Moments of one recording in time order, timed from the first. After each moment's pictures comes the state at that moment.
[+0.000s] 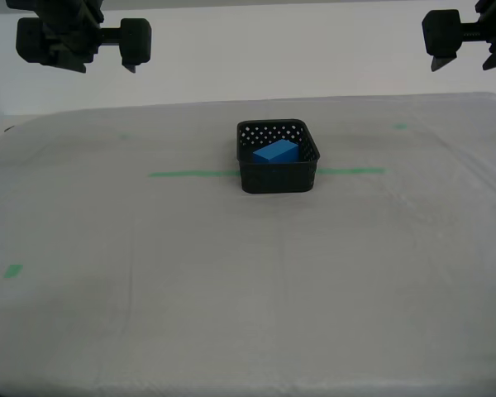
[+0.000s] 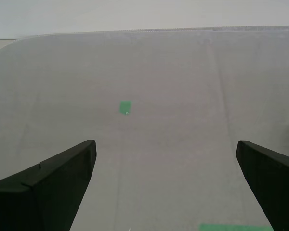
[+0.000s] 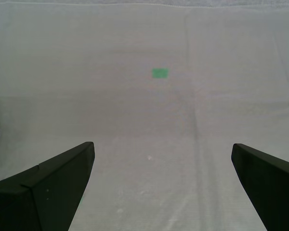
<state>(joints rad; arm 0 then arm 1) 0.01 1.66 1.08 -0.19 0.00 -0.01 -0.18 1.68 1.06 -0.05 -0.19 -0.11</state>
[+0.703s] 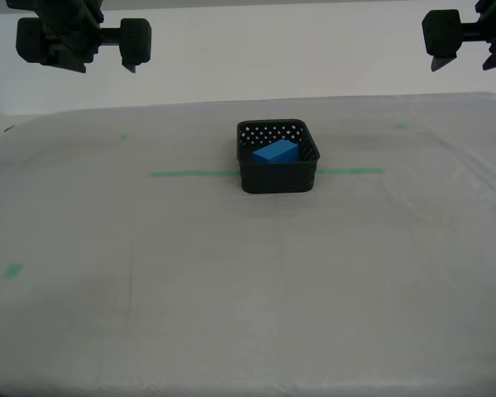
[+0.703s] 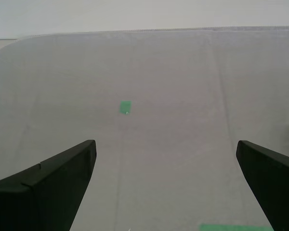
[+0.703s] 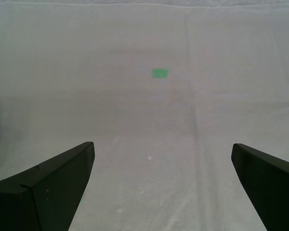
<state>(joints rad) 0.01 1.66 1.08 -0.19 0.00 -0.01 -0.18 1.68 1.06 -0.05 -0.19 -0.11</state>
